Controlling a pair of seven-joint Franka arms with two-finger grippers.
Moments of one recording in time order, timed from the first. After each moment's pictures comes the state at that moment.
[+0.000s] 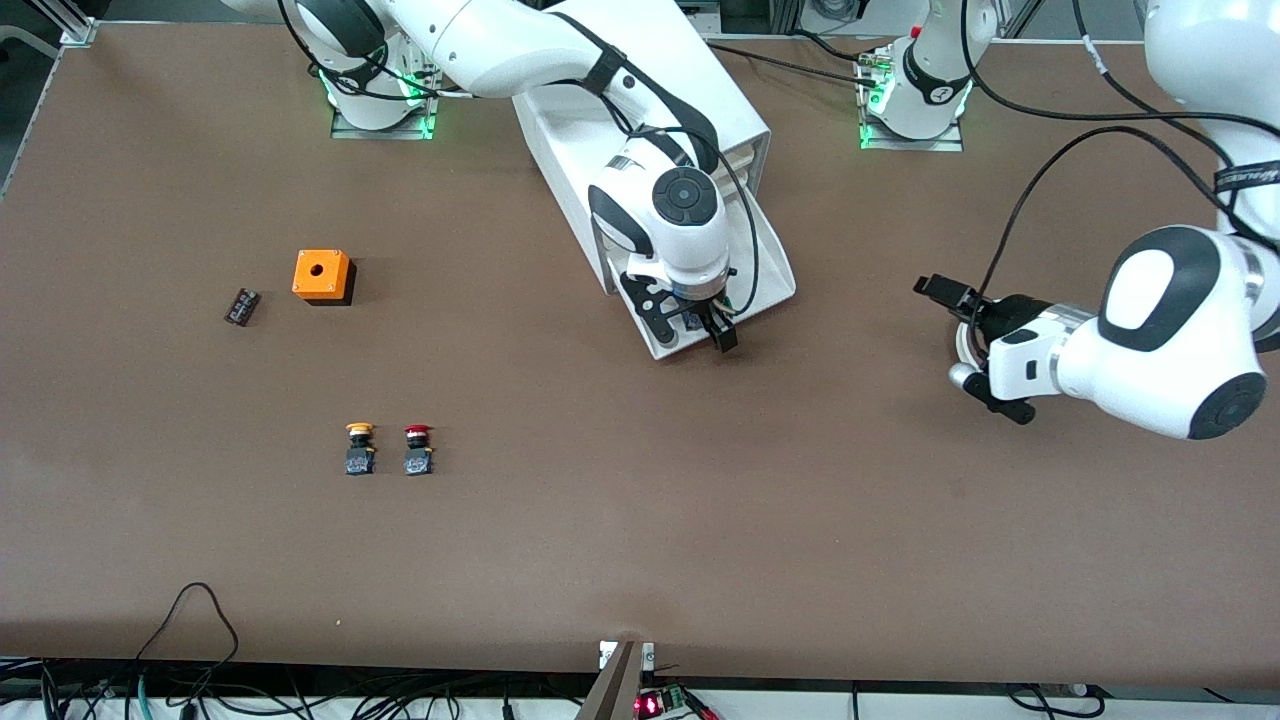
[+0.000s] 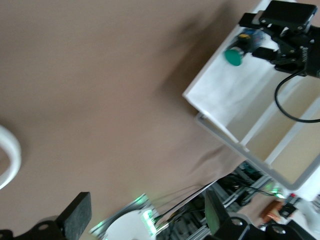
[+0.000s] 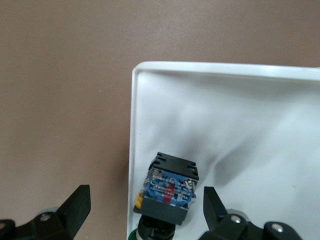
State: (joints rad) left arm 0.12 0.53 -0.22 -1.35 -0.23 1.25 0.30; right arm 0.82 0.93 0.11 -1.12 -0.03 2.17 1.92
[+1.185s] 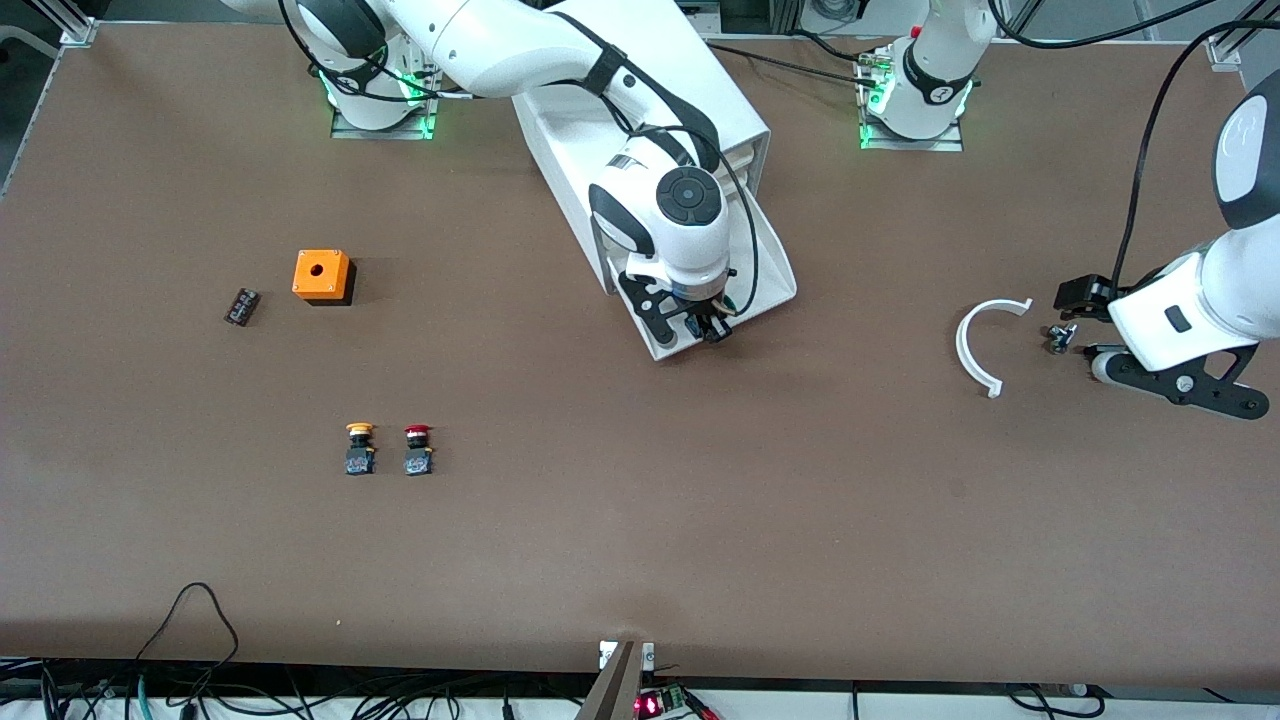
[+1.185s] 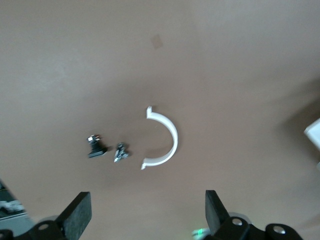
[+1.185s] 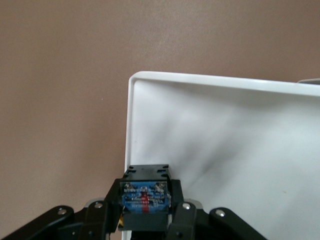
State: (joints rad) left arm 0.08 0.42 -0.22 -1.16 0.18 1.35 0.15; right arm 0.82 0.92 0.10 -1.08 -0.05 2.11 1.92
